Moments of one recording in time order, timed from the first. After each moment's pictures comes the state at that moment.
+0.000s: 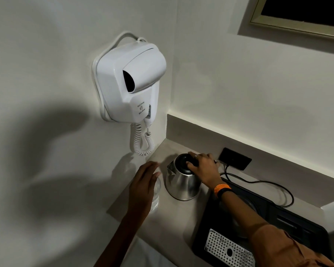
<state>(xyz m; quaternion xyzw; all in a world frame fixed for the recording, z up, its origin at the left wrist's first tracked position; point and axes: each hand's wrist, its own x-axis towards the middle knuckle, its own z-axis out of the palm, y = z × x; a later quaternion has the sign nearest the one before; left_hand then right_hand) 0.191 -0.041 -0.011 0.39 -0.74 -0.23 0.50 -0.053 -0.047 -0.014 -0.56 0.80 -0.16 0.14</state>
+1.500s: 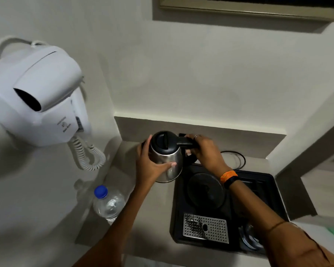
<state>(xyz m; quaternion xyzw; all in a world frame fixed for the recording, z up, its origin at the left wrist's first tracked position) 0.043 -0.072 -0.006 0.36 -0.76 -0.41 0.35 -0.134 0.052 0.054 -0.49 0.81 -0.31 0.07</state>
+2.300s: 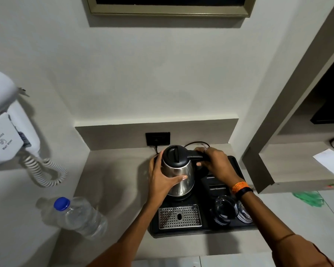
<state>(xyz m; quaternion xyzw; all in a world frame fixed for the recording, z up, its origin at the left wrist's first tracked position) -0.018 0.054 -0.028 0.30 -0.79 -0.47 0.25 -0.177 0.206 0.030 -0.39 0.86 -0.30 0.09</state>
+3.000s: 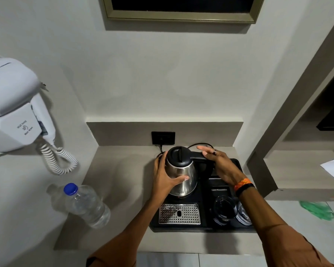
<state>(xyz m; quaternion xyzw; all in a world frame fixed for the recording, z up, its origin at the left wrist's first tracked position) -0.010 0.068 -0.032 0.32 -0.79 -0.47 0.23 -0.201 0.207 0.000 -0.18 0.66 -0.62 0.38</state>
